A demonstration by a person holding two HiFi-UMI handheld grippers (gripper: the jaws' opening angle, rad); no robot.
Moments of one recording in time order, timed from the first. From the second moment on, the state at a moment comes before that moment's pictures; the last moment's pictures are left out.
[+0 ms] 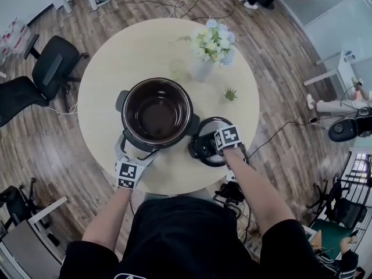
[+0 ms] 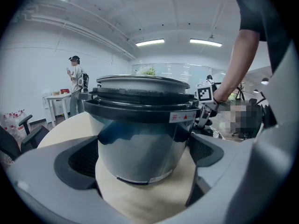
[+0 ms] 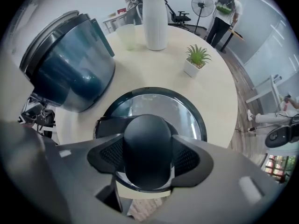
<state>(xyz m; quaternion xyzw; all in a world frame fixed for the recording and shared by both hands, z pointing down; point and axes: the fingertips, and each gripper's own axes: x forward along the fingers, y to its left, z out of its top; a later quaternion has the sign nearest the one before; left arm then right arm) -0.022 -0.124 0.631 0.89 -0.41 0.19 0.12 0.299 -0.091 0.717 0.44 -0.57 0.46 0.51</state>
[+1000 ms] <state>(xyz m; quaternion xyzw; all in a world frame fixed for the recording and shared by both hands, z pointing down) -0.020 -0.126 0.634 0.89 -0.41 0.19 0.11 0.337 -0.118 0.604 0.42 -0.61 0.44 0.51</state>
